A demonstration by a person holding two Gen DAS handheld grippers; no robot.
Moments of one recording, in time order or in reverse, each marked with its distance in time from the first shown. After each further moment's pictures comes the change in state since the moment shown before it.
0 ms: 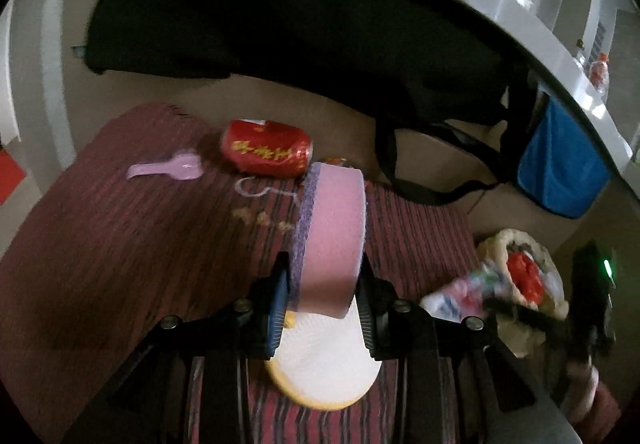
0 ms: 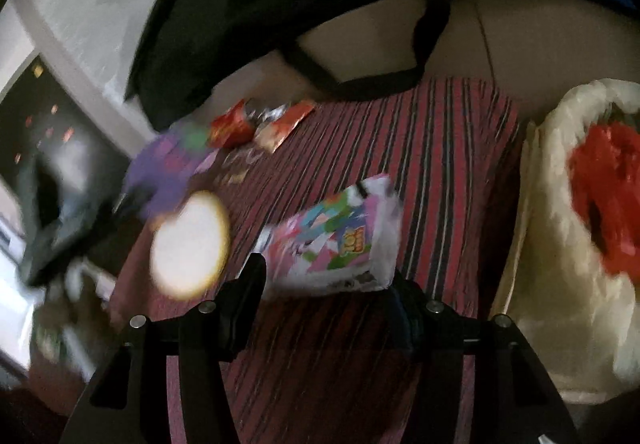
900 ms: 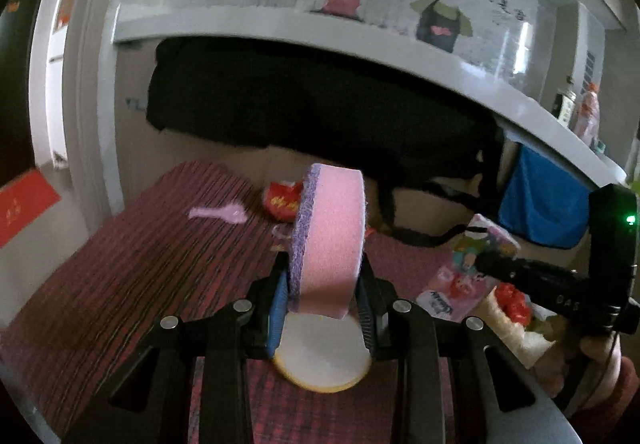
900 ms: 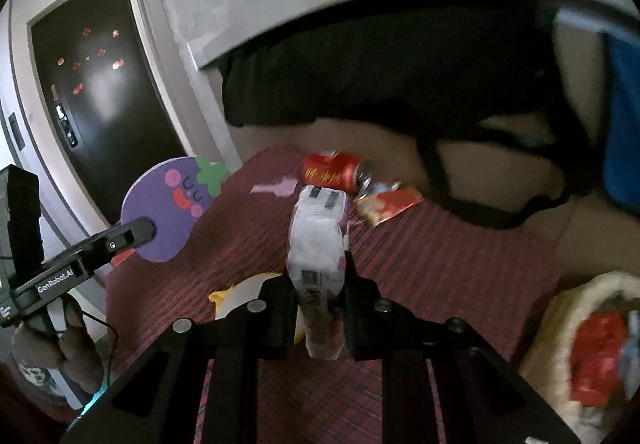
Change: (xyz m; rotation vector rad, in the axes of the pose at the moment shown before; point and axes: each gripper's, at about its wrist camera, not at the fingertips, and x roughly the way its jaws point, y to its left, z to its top) left arm -0.098 -0.030 -0.011 -0.002 -0.222 0.085; right arm -0.056 0.133 0.021 -0.417 -0.114 0.019
